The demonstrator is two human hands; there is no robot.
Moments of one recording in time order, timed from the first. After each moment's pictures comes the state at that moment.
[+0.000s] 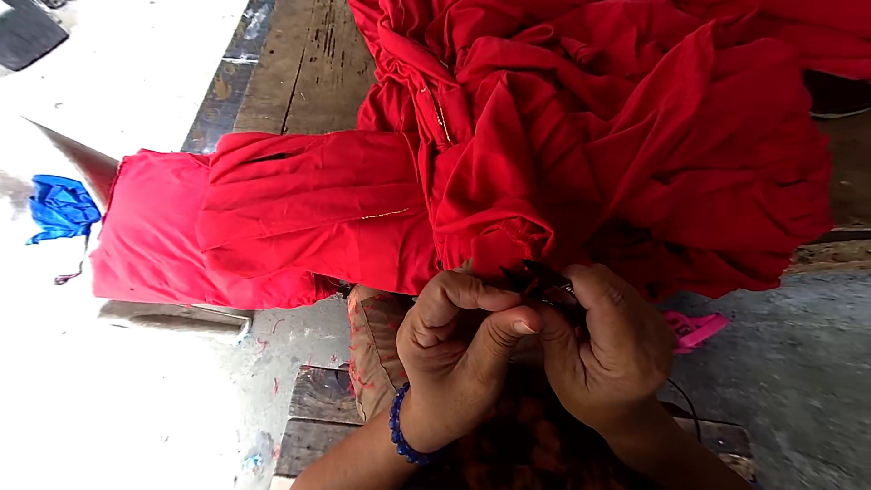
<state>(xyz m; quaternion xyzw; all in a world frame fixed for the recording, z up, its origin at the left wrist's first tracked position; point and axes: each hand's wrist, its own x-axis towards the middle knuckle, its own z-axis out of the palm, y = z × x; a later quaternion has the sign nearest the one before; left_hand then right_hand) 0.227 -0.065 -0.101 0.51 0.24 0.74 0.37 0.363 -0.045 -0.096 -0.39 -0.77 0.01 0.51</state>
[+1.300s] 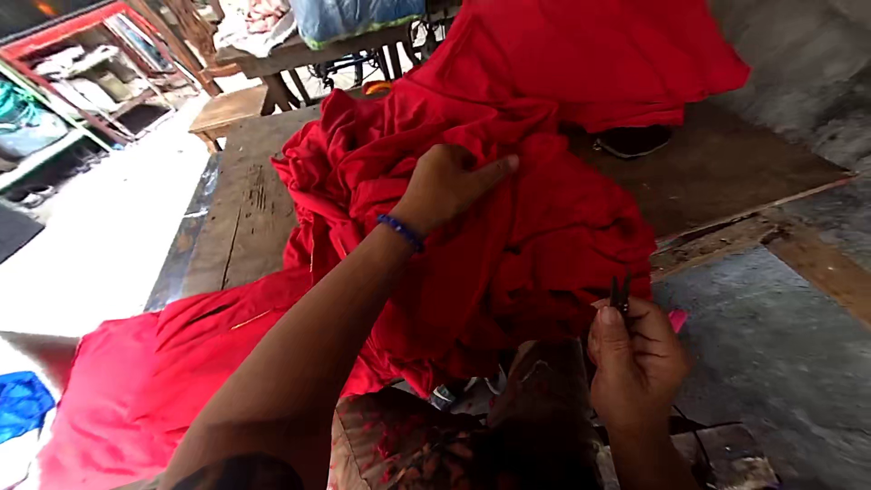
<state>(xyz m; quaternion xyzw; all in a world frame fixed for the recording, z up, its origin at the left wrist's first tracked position) 0.297 0.172 -0.003 0.81 0.46 0.27 0.25 0.464 -0.030 -0.121 -0.44 -0.51 0.16 0.72</state>
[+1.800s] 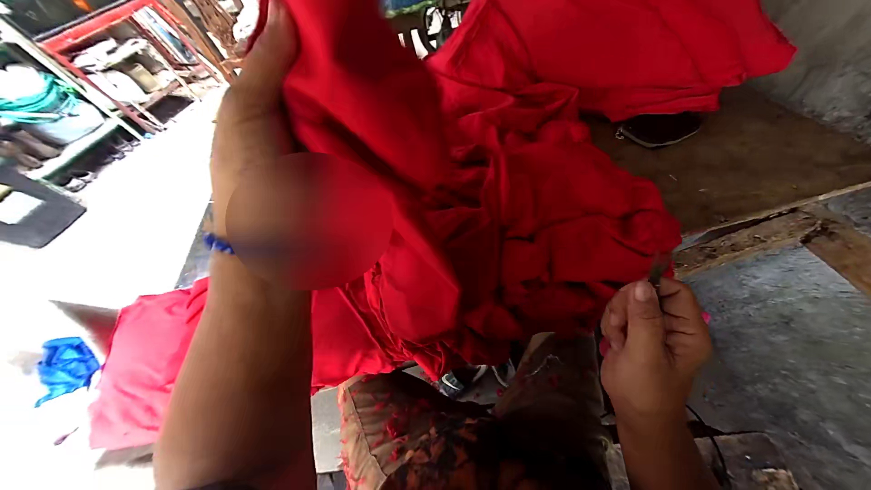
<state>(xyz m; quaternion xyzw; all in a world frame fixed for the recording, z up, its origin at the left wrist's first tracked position) 0.199 0.137 0.048 0.51 0.23 0.64 0.52 0.467 -0.015 -0.120 -0.41 -0.47 0.22 0.75</state>
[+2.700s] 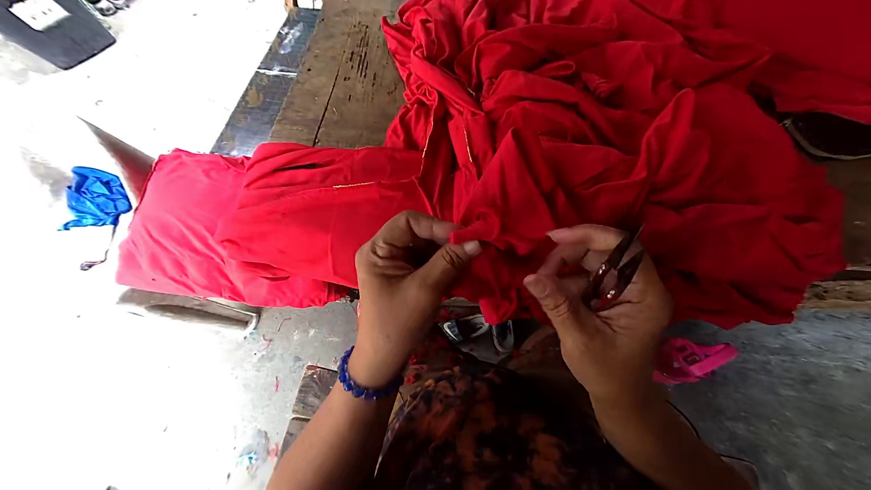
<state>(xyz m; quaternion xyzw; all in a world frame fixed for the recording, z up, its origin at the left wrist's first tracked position) 0.165 -0.030 -0.085 0.52 0.38 0.67 0.37 0.345 -0.016 -0.083 -0.29 -0.68 0.32 0.59</state>
